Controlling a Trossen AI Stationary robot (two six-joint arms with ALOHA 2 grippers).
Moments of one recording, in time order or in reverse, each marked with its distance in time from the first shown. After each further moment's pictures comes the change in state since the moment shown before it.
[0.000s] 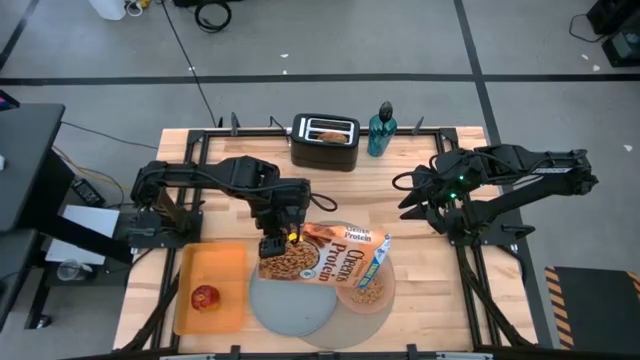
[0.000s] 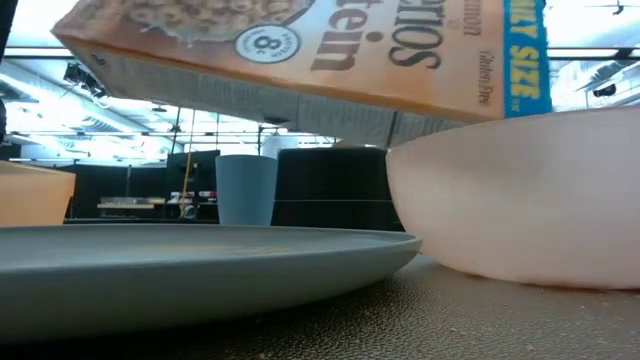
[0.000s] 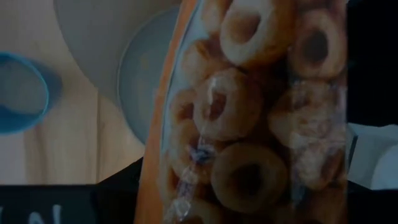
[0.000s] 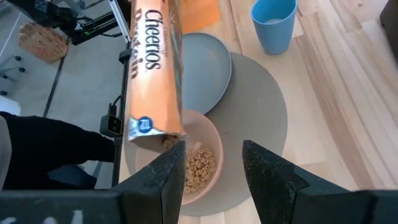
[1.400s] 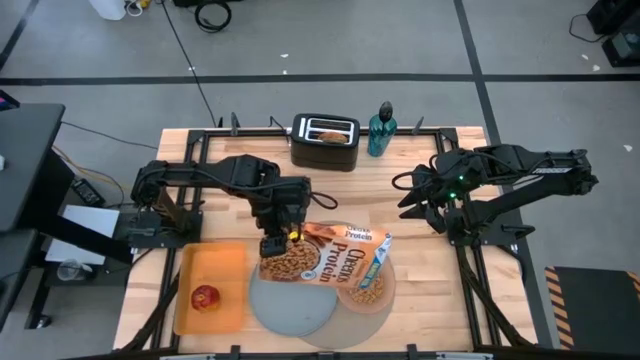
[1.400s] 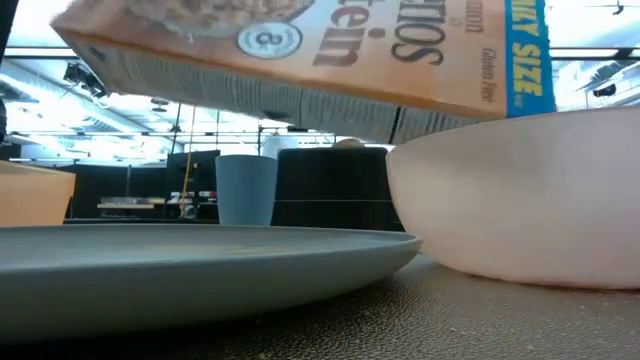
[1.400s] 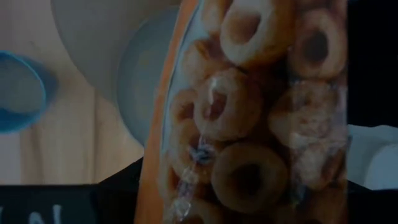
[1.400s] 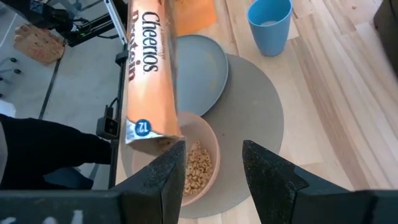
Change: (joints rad) left arm 0.009 0.000 -0.001 0.007 0.028 -0.011; right arm 0.000 0.001 0.000 0.002 0.015 0.000
